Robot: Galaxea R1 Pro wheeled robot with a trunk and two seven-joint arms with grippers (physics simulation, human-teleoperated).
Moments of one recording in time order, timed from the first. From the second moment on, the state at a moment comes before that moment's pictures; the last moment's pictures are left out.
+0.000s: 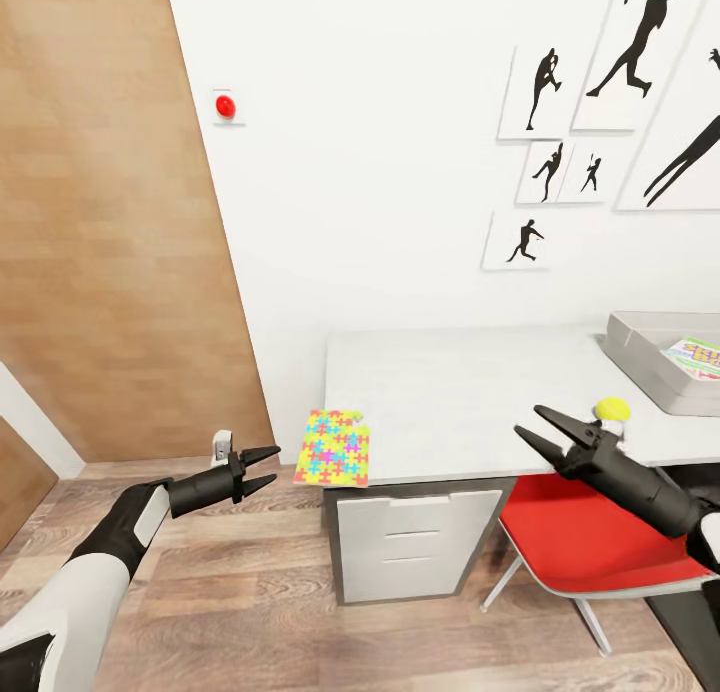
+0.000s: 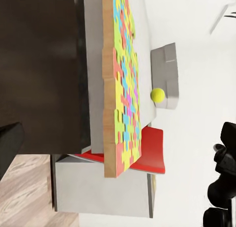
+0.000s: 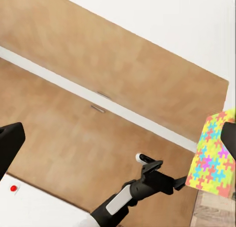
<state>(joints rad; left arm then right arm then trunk) -0.78 0.14 0.34 -0.51 0.23 0.90 -1.13 -0.31 -0.32 -0.29 -1.57 -1.31 1.01 0.58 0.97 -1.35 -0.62</state>
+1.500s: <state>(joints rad) -0.78 0.14 0.34 -0.51 0.23 0.90 -1.12 -0.53 -0.30 -0.14 -1.57 -1.69 1.03 -0.16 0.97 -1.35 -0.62</state>
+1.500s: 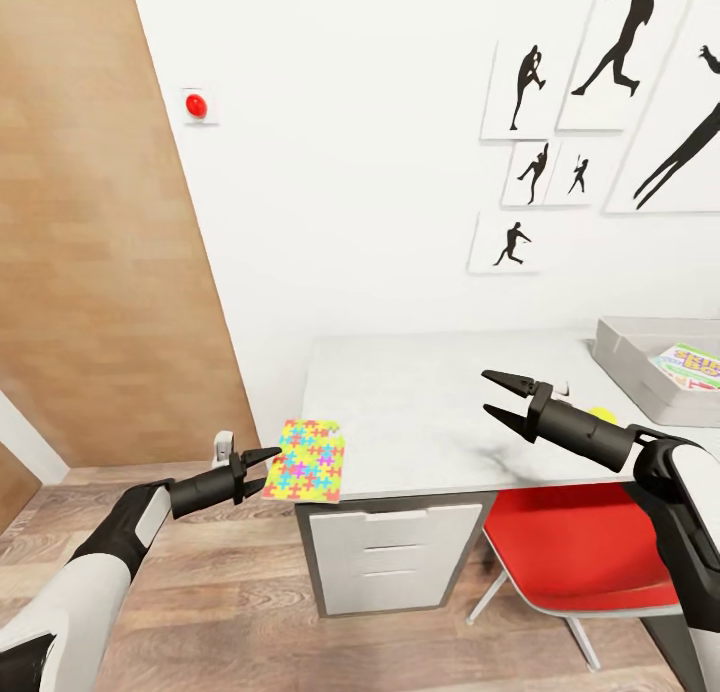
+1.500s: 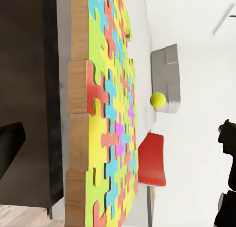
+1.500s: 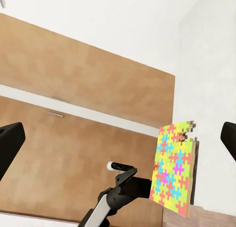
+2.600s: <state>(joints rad) -0.78 0.14 0.34 -0.47 0.23 0.90 -1.13 -0.53 -0.30 -0.14 -1.57 -1.70 1.03 -0.16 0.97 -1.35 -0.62</state>
